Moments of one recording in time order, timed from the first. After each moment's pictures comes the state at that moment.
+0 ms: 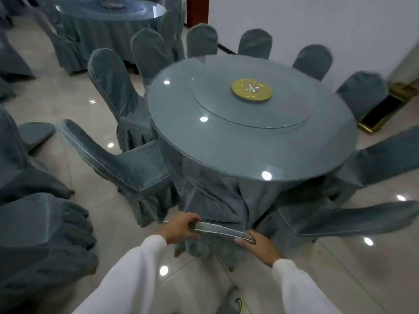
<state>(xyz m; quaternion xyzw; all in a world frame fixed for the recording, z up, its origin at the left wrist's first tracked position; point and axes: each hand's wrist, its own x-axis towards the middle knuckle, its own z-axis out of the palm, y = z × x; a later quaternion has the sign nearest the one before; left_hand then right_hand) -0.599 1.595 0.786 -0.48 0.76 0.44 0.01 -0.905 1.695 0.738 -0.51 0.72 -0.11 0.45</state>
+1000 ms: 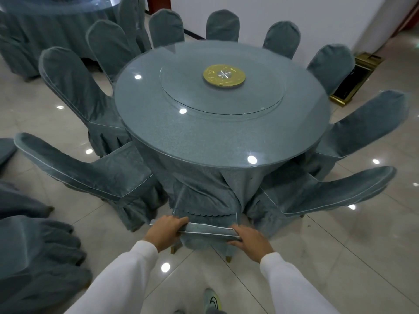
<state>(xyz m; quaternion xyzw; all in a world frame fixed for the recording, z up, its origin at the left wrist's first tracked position) -0.616 1.586 0.752 -0.37 0.91 0.16 0.05 -0.908 1.708 0.718 -0.66 0.70 -0.04 0.26</state>
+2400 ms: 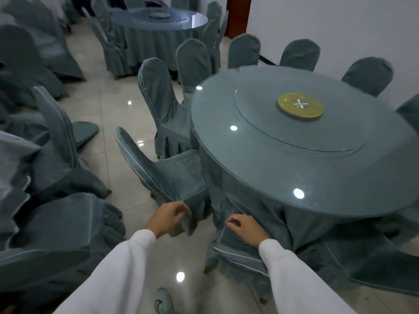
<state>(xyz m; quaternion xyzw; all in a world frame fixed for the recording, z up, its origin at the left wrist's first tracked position) -0.402 1.477 0.773 -0.59 0.73 0.32 -0.13 -0.712 1.500 0.763 -0.67 0.62 -0.09 0.40</state>
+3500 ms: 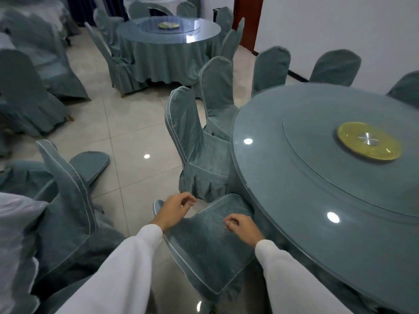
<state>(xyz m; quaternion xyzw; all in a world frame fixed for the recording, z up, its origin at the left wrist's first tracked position) -0.151 1.046 0.806 -0.58 0.69 0.37 -0.22 -0.424 1.086 0.747 -0.63 0.62 -0.17 0.44</state>
